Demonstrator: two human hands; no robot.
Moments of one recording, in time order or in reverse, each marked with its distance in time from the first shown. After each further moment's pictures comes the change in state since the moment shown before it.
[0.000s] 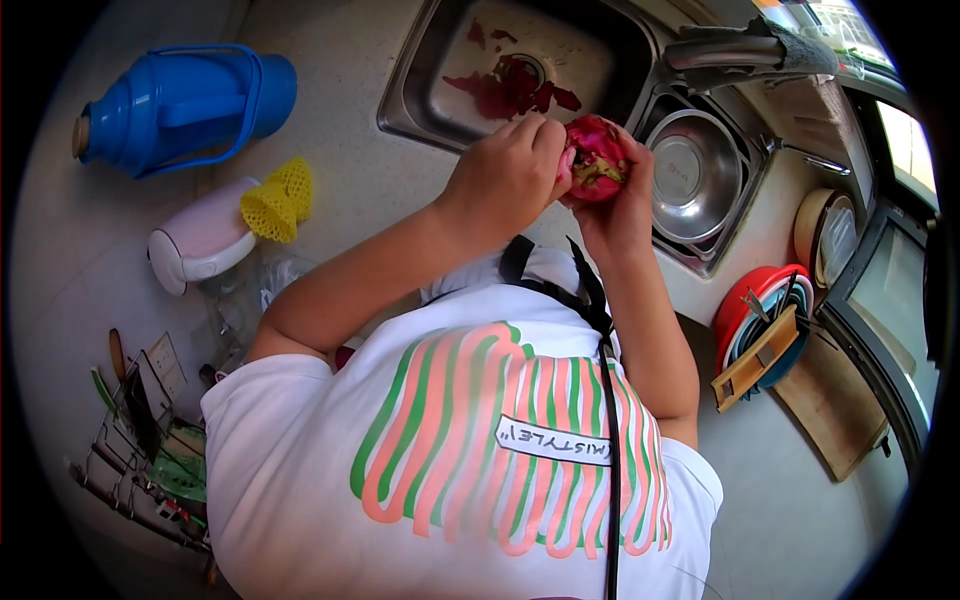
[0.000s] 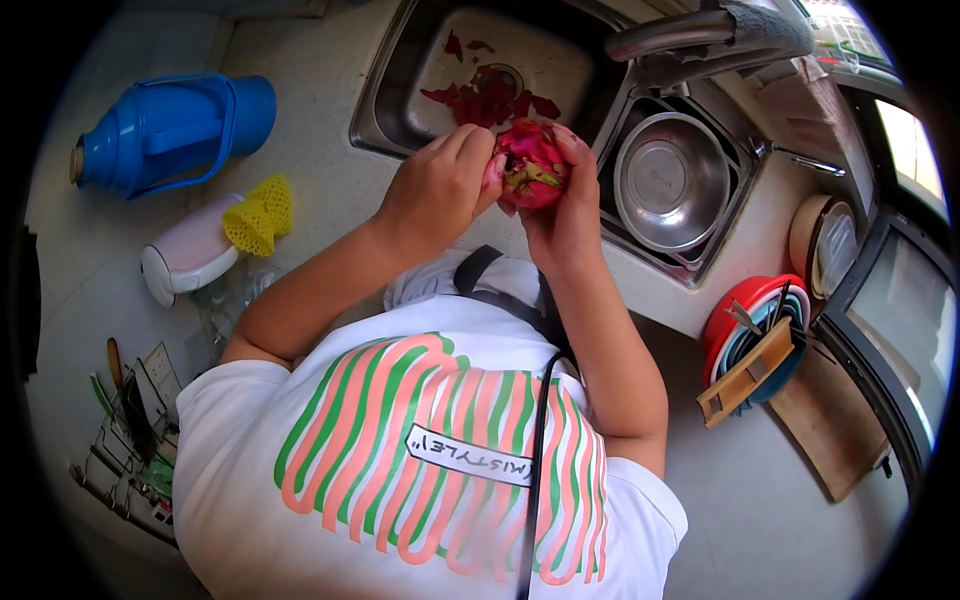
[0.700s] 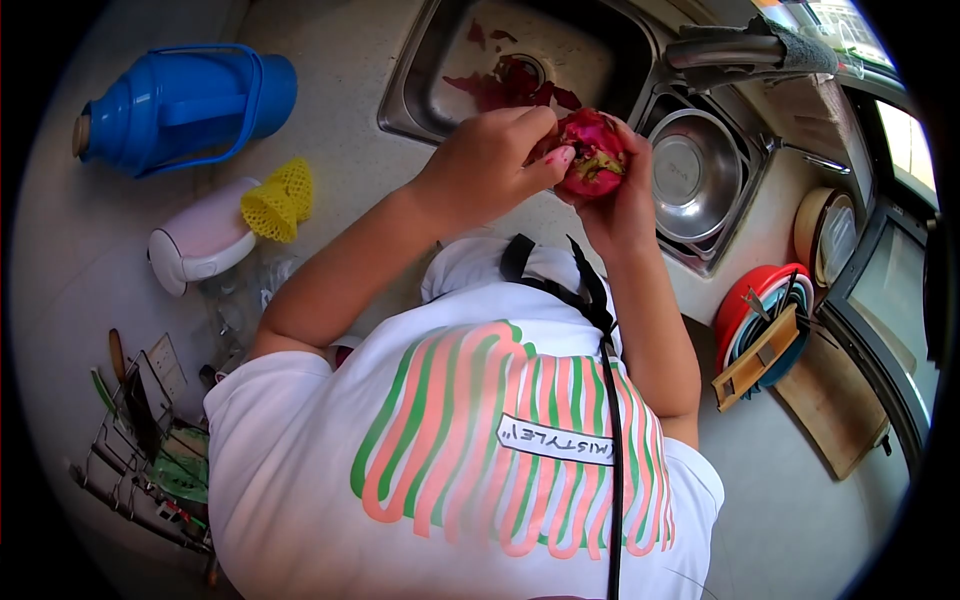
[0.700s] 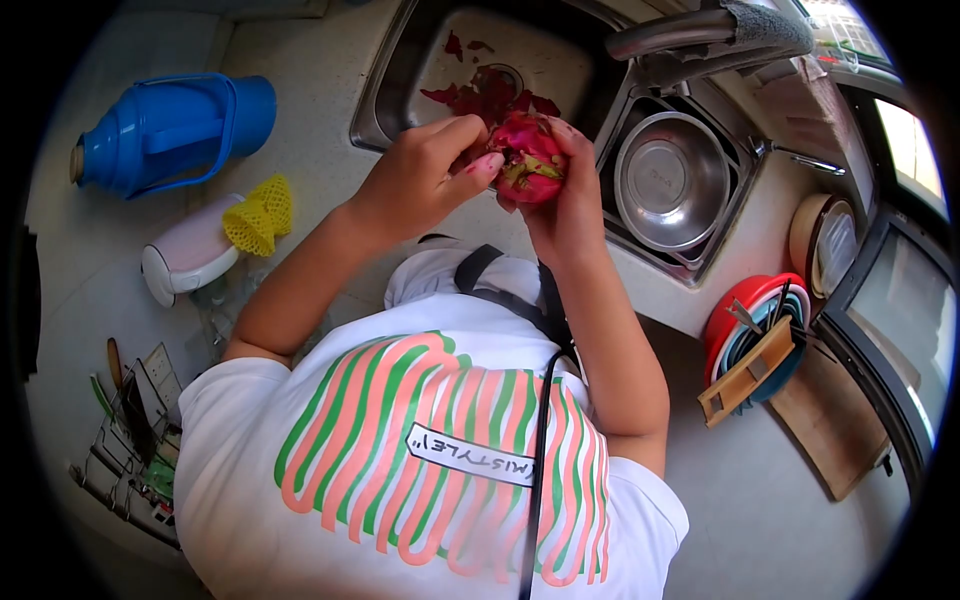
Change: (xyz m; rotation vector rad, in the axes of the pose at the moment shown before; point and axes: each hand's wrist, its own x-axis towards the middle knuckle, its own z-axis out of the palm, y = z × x) left_hand 0.009 -0.016 -0.023 -0.338 -0.143 -0.101; right_hand 0.005 -0.004 -0.005 -0.069 -0.133 0.037
